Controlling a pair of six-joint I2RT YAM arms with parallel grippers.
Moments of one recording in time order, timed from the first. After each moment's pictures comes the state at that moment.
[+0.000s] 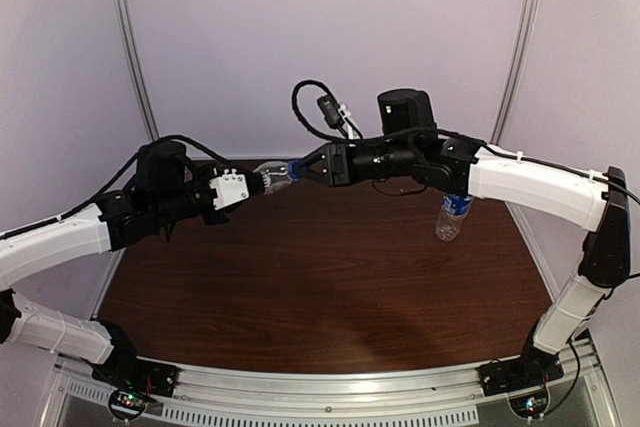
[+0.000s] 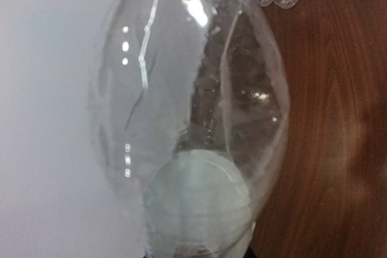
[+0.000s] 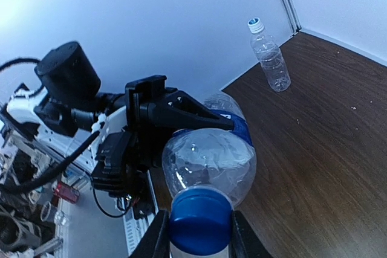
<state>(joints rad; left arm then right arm) -0.70 1.16 0.85 -0.01 0.01 0.99 0.86 1.66 1.48 -0.09 -0.46 0.49</state>
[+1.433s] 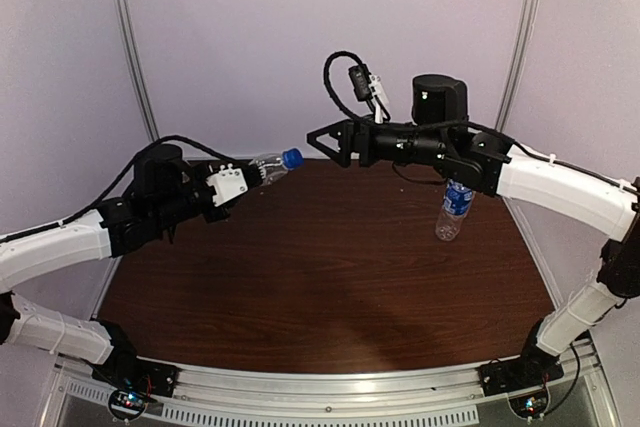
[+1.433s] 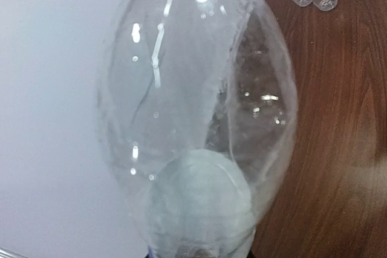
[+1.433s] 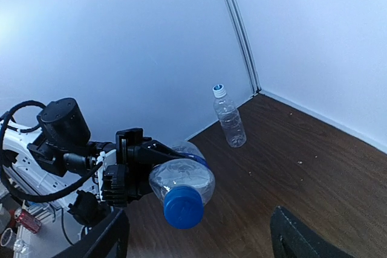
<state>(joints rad) -0.70 1.14 0.82 0.04 -0.05 0.91 0.84 1.51 1.42 -0.03 -0.28 0.28</state>
